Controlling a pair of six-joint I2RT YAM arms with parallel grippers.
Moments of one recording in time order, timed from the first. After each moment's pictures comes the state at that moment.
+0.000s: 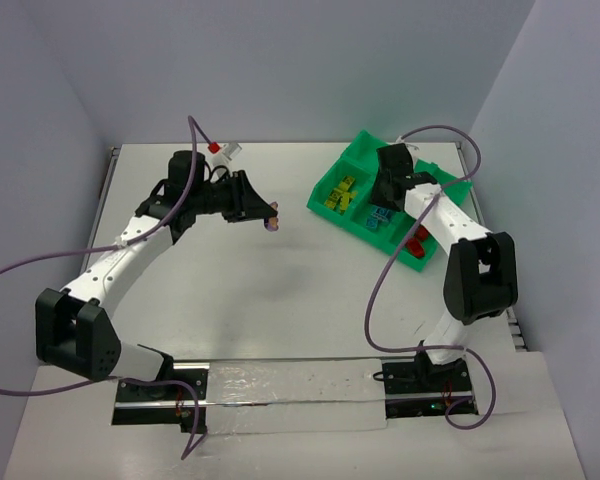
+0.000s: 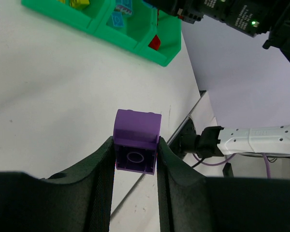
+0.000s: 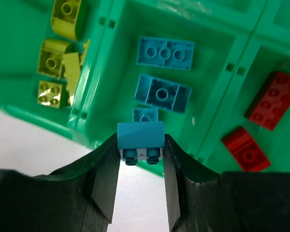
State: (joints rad) left arm -0.38 1.40 1.16 -0.28 0.69 -0.61; right arm 0.22 1.66 1.29 -0.50 0.26 0.47
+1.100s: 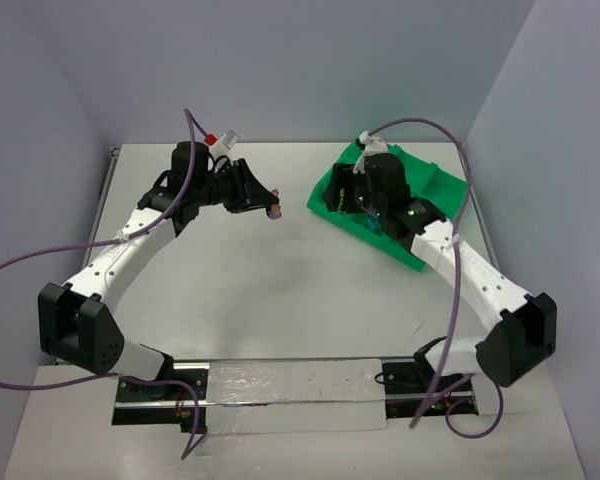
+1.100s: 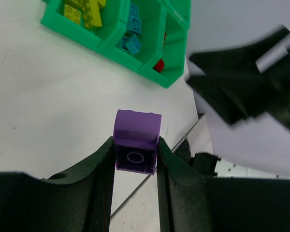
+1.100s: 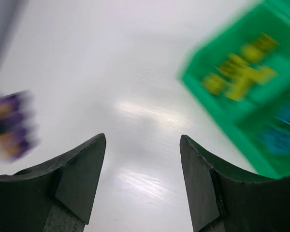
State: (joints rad) left arm -0.41 1.44 1.26 -0.31 0.56 -0.70; right arm 0.48 1.32 1.18 -0.32 0.03 0.37
